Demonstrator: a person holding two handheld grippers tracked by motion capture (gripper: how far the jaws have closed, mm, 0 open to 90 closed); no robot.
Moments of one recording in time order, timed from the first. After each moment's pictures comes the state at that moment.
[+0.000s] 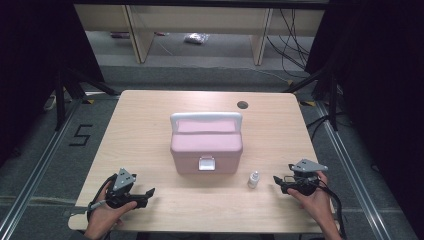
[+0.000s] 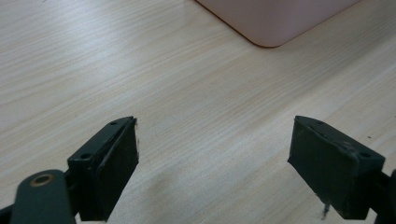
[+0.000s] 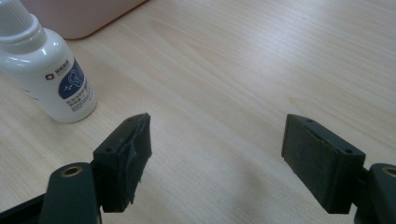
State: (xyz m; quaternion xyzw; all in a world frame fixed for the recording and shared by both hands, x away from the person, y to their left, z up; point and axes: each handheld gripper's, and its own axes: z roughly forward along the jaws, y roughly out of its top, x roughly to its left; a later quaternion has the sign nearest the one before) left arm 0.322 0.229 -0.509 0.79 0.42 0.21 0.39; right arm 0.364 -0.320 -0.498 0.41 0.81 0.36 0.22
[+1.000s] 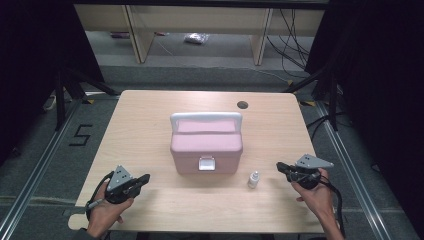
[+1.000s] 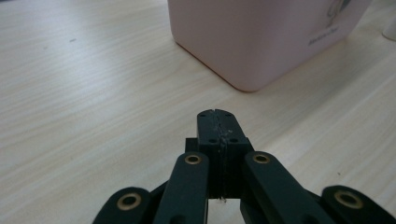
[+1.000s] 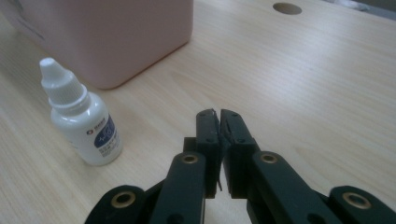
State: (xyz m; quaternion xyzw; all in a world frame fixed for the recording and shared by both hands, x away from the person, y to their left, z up) left arm 0.325 0.228 -0.496 0.76 0.40 0.22 0.46; right arm 0.370 -0.320 -0.482 0.37 0.80 0.42 0.22
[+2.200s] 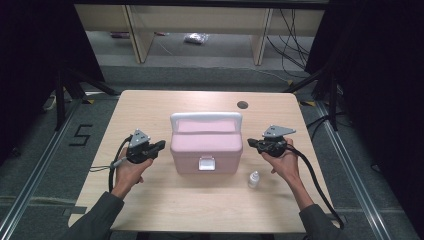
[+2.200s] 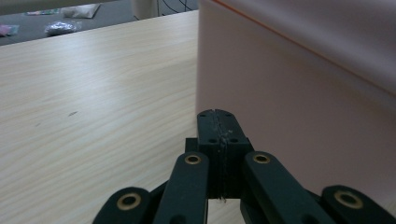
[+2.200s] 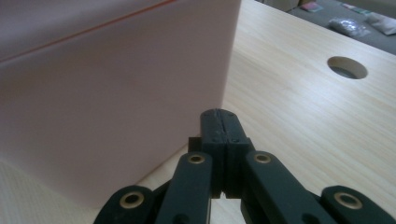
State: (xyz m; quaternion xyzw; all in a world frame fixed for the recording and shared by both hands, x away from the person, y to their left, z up) left arm 0.427 0.189 -0.475 0.74 0.42 0.21 0.48; right arm 0.462 -0.243 -0.467 0.32 0.82 0.44 0.18
